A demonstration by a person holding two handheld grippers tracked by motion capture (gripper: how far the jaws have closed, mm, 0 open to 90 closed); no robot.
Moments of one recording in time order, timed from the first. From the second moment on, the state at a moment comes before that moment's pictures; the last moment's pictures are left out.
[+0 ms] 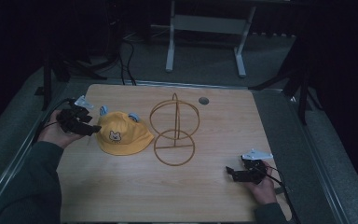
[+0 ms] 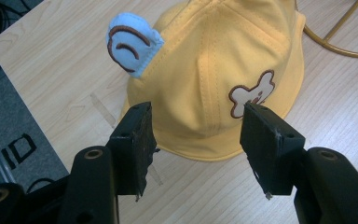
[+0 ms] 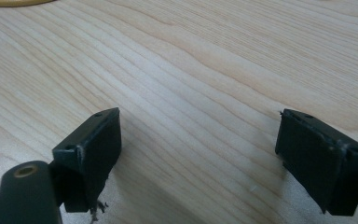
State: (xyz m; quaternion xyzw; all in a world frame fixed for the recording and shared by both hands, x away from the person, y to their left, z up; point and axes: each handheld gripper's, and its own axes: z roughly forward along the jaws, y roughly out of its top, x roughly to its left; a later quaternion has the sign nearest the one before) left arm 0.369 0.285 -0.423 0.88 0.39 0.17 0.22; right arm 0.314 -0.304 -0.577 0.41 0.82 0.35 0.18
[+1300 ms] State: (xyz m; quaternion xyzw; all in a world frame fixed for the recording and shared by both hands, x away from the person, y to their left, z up) left arm 0.403 0.257 -0.403 0.90 0.36 0.16 0.19; right arm 0.314 -0.304 -0.577 0.41 0.82 0.35 0.18
